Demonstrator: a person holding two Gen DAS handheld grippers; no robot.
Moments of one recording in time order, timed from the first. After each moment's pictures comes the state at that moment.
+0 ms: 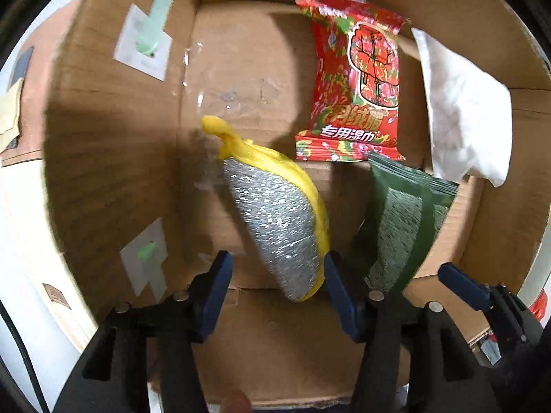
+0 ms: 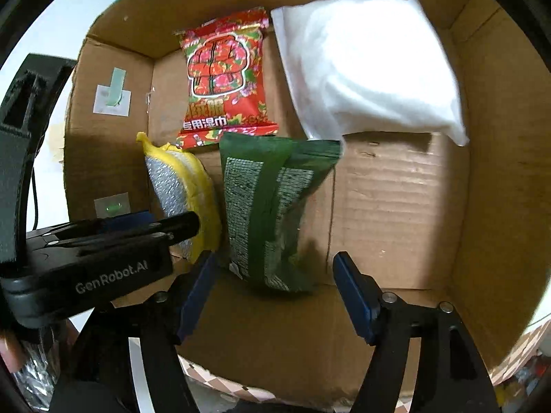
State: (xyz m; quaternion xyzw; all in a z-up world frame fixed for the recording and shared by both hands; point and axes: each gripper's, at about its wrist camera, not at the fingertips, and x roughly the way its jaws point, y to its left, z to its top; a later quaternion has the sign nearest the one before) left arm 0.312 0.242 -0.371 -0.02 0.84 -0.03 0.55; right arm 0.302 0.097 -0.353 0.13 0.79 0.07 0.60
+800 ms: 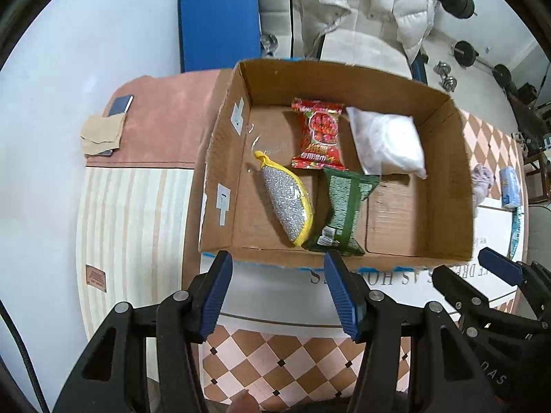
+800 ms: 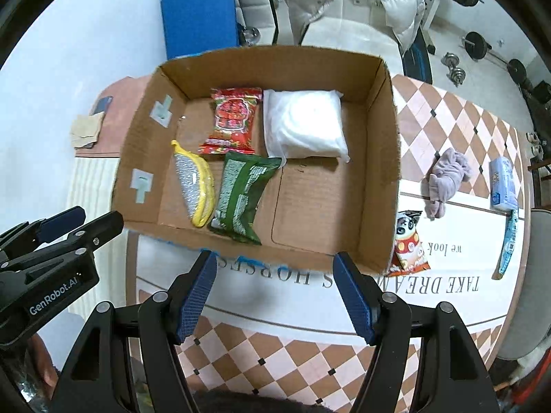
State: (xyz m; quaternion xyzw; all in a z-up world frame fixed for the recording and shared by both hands) left arm 0.233 0.219 -0.187 0.01 0.67 0.01 0.74; right arm 0.234 0.059 -0.200 0.03 0.69 0.06 0.72
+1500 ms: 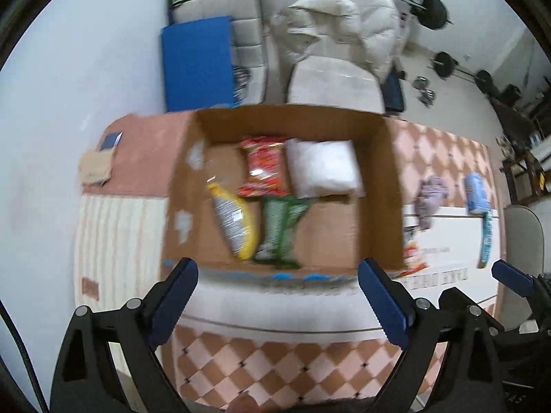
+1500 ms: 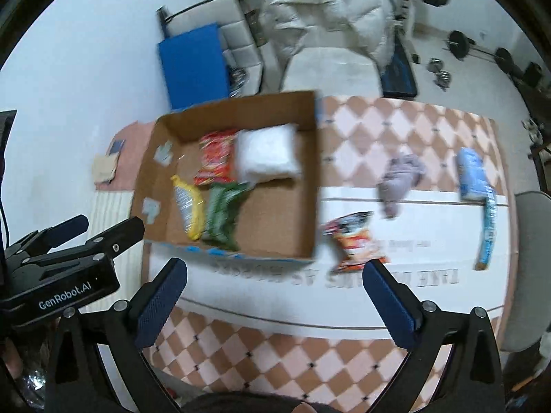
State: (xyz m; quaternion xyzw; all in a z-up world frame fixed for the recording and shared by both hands) left arm 0.230 0.125 -0.134 0.03 0.63 -0.03 0.77; right arm 0.205 -0.050 -0.132 0.10 0.64 0.05 0.76
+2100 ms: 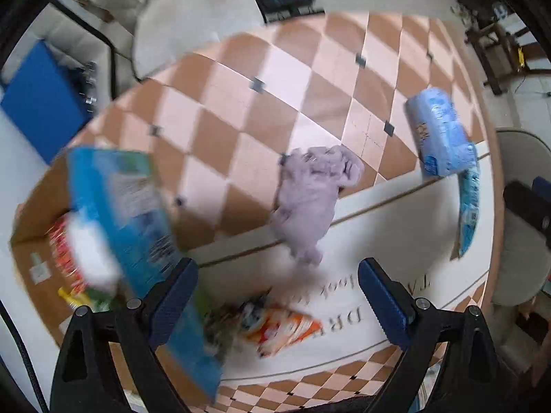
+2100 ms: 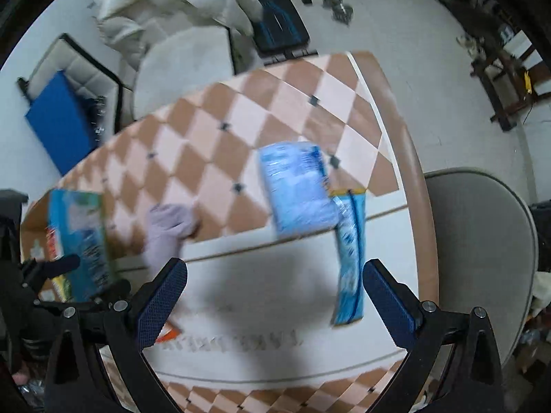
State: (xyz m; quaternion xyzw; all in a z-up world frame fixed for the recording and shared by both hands) left arm 0.333 -0.171 -0.325 0.16 0.77 -0.16 0.60; right arm 0.301 -0.376 -0.272 0.16 0.72 -0.10 0.67
